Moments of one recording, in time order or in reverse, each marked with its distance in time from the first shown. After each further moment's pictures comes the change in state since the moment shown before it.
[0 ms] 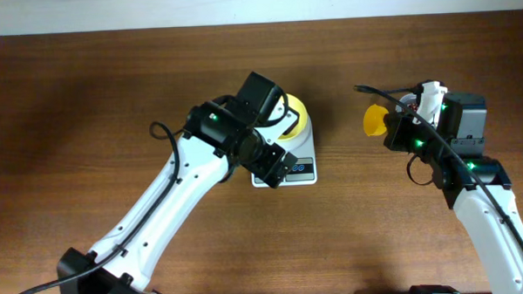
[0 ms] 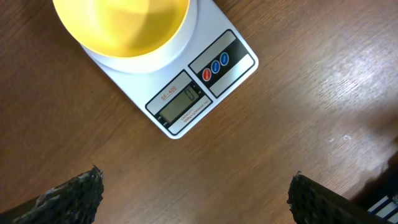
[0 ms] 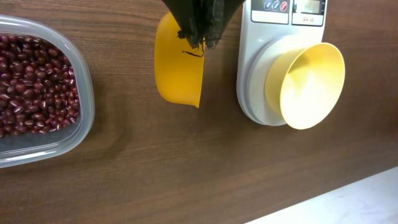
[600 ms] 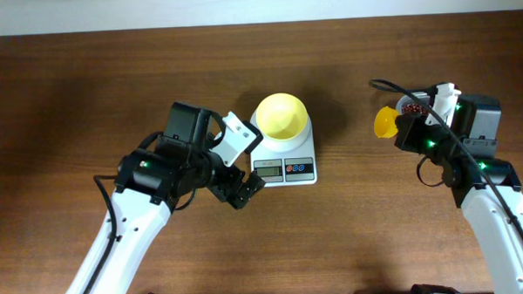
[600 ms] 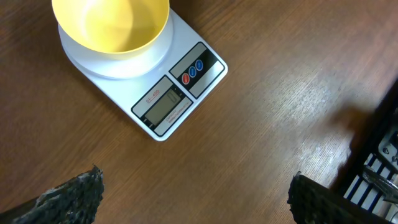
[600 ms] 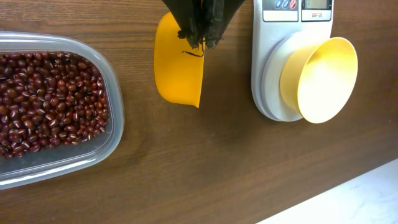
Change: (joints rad) left arm 0.222 -0.333 -0.363 0.203 0.307 0.193; right arm -0.074 0.000 0.000 -0.032 -0.024 0.001
